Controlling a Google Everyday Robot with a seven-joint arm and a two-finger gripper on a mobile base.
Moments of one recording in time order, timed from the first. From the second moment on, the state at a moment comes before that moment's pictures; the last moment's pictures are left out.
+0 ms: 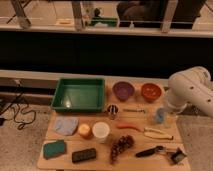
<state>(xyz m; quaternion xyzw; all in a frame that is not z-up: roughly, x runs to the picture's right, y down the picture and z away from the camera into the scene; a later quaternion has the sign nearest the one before) 0.294 0.115 0.680 -0.28 0.02 0.03 0.96</state>
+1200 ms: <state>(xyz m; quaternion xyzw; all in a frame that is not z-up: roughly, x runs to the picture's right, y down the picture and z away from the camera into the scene) 0.198 0.187 0.695 -0.31 -0.01 -0.07 0.95</state>
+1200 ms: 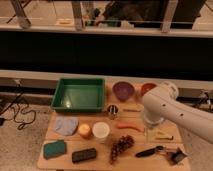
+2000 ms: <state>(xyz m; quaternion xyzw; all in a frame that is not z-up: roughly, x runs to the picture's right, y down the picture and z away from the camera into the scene) 0.113 0.223 0.648 -0.32 -0.07 -0.16 0.93</state>
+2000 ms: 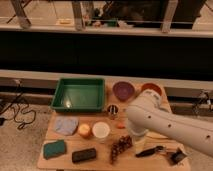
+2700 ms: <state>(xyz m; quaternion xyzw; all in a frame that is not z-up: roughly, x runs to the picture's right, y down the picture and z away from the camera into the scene) 0.024 0.330 0.599 -0.35 -0.14 -0.28 0.88</state>
